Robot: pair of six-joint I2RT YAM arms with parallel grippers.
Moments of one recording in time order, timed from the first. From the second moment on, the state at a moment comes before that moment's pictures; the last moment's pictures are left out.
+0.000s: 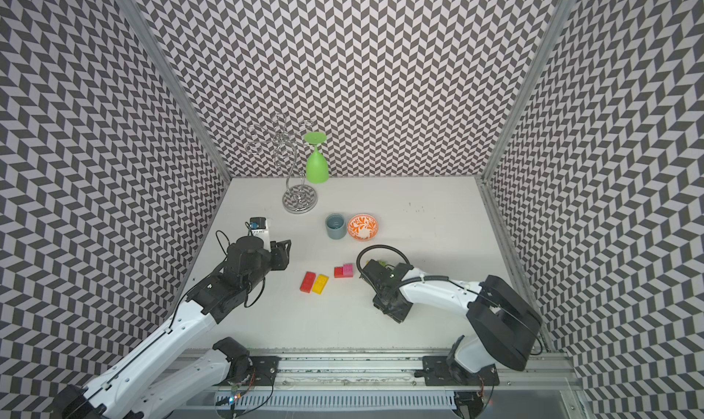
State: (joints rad) left arm -0.52 0.85 0.70 -0.37 -0.27 -0.39; right arm 0.88 1.49 0.81 -0.80 0.03 1.48
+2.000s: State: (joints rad) left arm -0.42 1.07 0.69 -0.44 0.08 -0.39; right arm 1.05 1.94 1.37 -0.83 0.08 1.04
